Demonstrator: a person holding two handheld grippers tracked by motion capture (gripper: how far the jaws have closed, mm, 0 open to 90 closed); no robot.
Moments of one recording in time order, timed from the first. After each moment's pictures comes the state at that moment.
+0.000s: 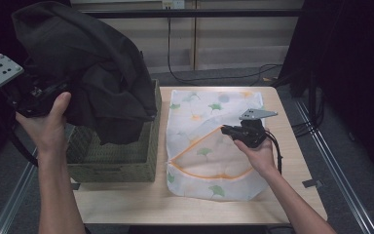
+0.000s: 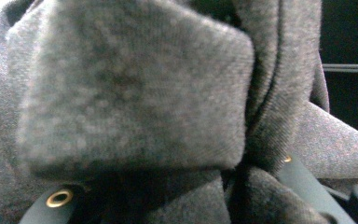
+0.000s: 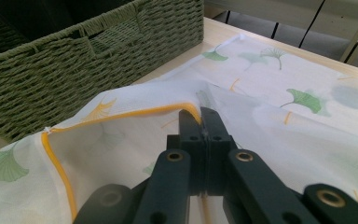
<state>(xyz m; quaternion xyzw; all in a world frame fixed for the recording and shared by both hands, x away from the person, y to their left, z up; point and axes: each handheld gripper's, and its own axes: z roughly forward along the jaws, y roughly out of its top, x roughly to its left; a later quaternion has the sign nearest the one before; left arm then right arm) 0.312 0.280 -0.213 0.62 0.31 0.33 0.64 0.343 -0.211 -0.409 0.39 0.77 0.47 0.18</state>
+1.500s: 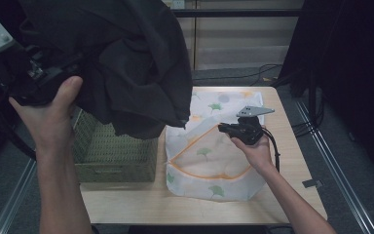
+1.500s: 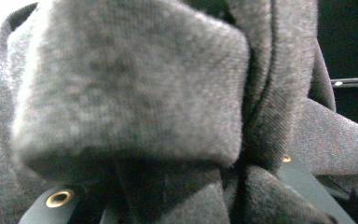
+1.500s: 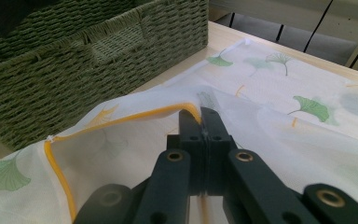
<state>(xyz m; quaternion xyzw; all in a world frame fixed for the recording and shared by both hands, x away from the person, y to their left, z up) 0.257 0.212 -0.131 0.64 0.20 0.32 0.67 0.352 -0.205 -0.407 0.38 0.77 0.48 0.18</state>
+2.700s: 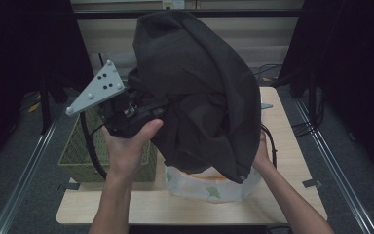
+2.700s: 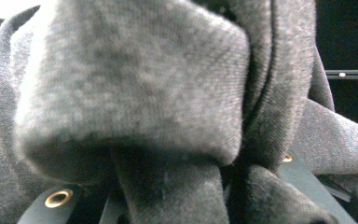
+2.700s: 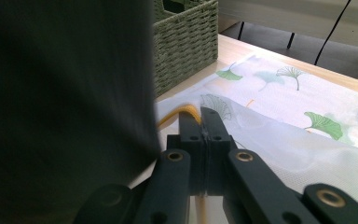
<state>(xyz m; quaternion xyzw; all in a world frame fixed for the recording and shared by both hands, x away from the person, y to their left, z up) 0.256 0.116 -0.200 0.67 0.16 0.17 0.71 0.361 -0.199 -0.399 0.37 0.77 0.50 0.16</state>
